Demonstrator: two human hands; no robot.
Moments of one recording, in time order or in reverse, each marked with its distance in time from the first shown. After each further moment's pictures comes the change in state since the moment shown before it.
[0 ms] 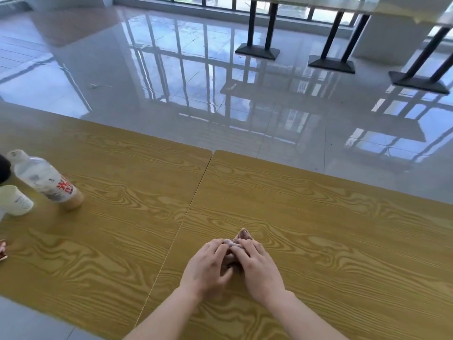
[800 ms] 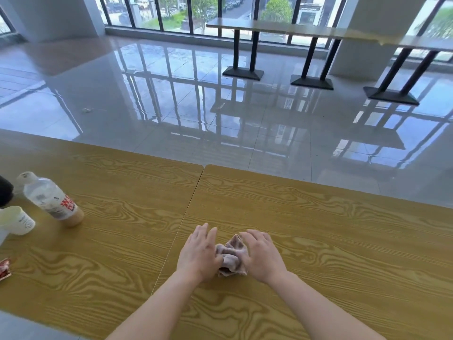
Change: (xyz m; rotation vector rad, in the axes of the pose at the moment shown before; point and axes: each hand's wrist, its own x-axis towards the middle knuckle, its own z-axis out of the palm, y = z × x) left_hand 0.023 0.026 -0.047 0.176 -0.129 -0.227; right_hand -0.001 -0.001 -0.068 0.168 -0.001 0.243
